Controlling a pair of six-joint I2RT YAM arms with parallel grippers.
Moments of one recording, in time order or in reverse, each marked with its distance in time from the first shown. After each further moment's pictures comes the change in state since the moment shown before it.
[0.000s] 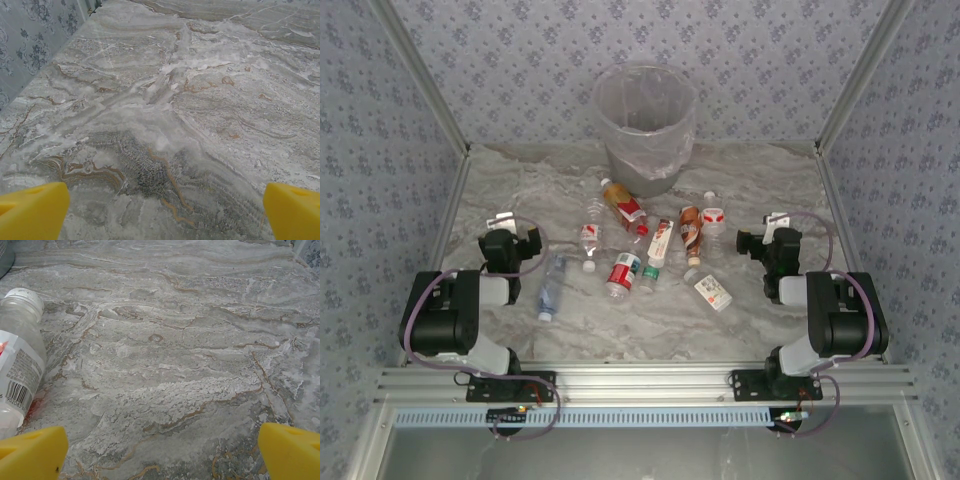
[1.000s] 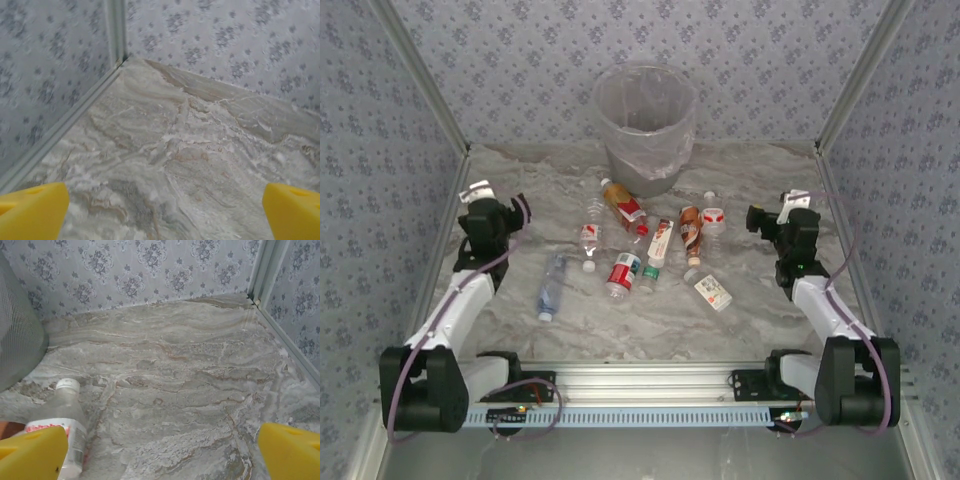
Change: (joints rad) left arm -0.060 -0.419 0.352 -0.760 -0.132 -0.259; right arm 0.000 -0.378 0.200 -0.488 0.026 0.104
